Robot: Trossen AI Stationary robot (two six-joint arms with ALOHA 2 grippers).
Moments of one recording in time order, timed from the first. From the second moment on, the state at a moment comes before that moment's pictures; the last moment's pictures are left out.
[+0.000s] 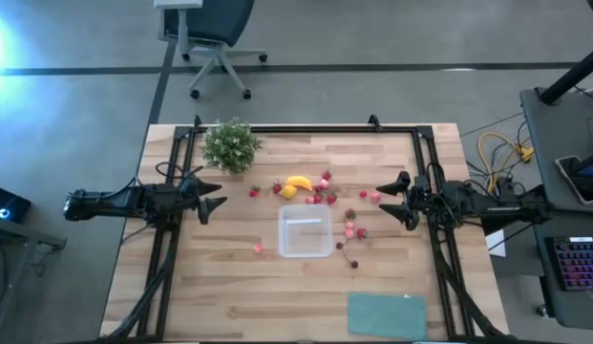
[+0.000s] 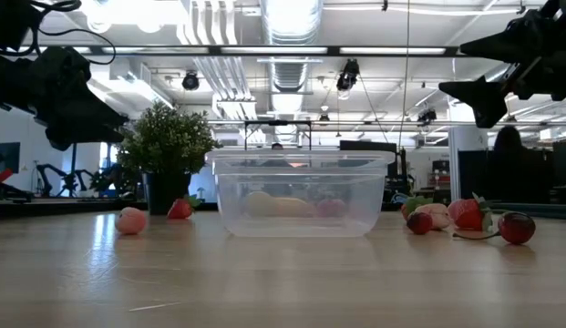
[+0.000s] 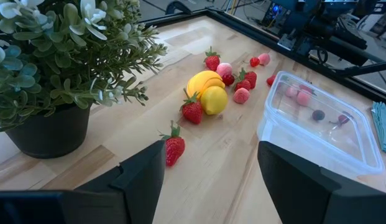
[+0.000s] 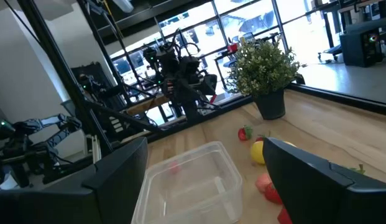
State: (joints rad) left arm -0.05 0.07 0.16 -0.53 -0.42 -0.49; right arm 0.01 0.03 0.01 0.11 0.08 0.37
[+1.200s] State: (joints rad) left arm -0.05 0.07 0.16 -0.52 -0.42 -0.49; right arm 0.01 0.04 0.01 0.37 0.62 0.94
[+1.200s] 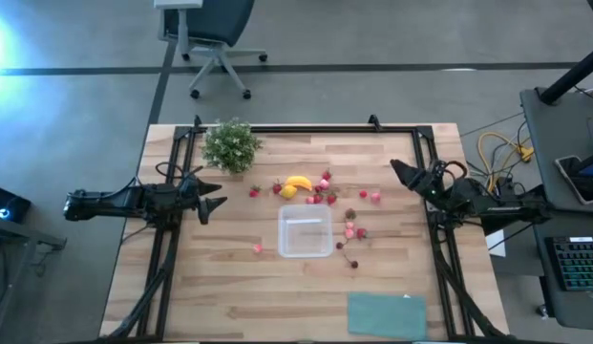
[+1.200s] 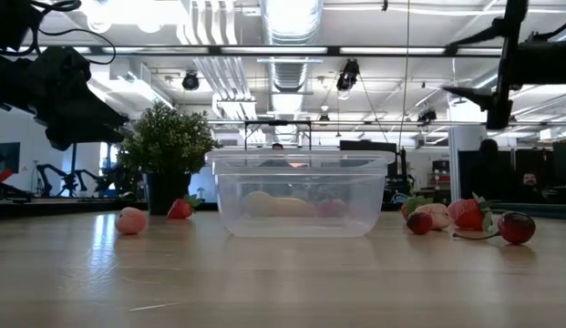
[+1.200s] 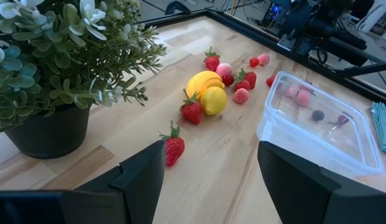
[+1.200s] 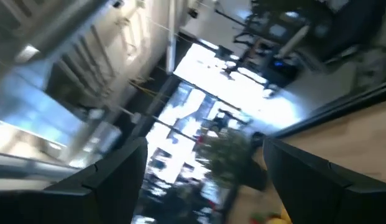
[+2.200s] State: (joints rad) left arm -0.05 0.07 0.16 -0.52 -0.42 -0.49; right arm 0.01 0.37 0.31 0.58 0.60 0.70
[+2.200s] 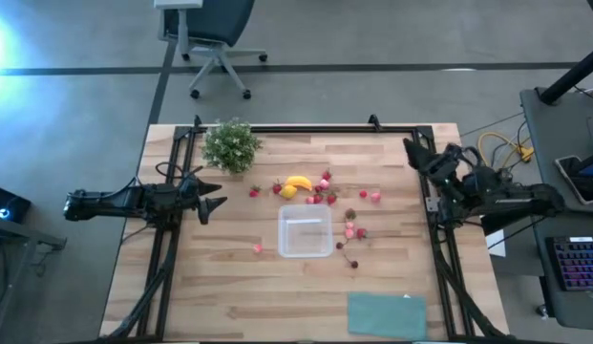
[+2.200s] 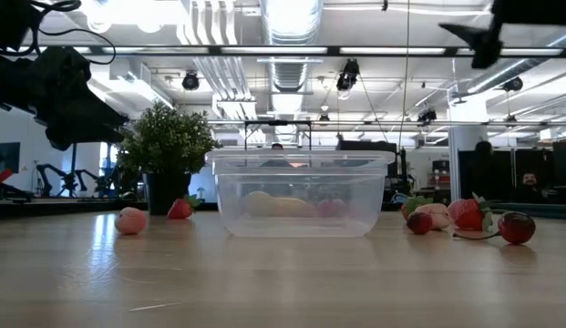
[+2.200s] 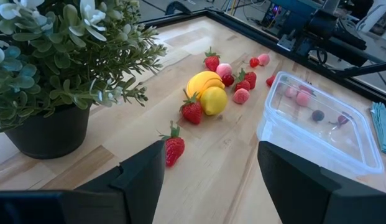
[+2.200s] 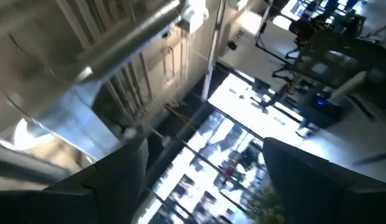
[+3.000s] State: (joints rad) left arm -0.05 0.07 0.16 -0.52 -0.42 -0.49; right arm -0.09 1.21 0.90 -1.22 0.25 1.48
